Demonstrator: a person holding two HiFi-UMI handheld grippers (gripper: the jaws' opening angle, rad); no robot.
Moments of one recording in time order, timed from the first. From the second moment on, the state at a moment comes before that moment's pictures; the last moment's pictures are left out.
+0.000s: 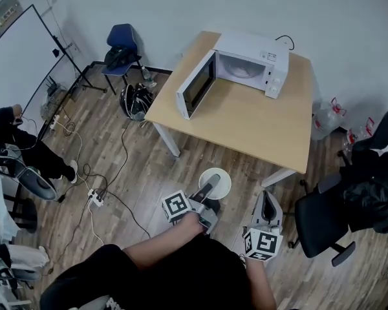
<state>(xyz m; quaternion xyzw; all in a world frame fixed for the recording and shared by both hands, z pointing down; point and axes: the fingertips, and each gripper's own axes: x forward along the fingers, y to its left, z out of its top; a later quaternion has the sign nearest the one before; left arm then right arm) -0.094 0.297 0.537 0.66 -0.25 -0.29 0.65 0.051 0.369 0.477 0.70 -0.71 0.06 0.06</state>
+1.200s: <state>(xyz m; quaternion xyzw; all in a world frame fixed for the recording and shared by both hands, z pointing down) -0.039 0.016 0.551 0.66 -0.21 -0.24 0.68 0.075 0.074 0.480 0.71 -0.69 0.09 0.11</state>
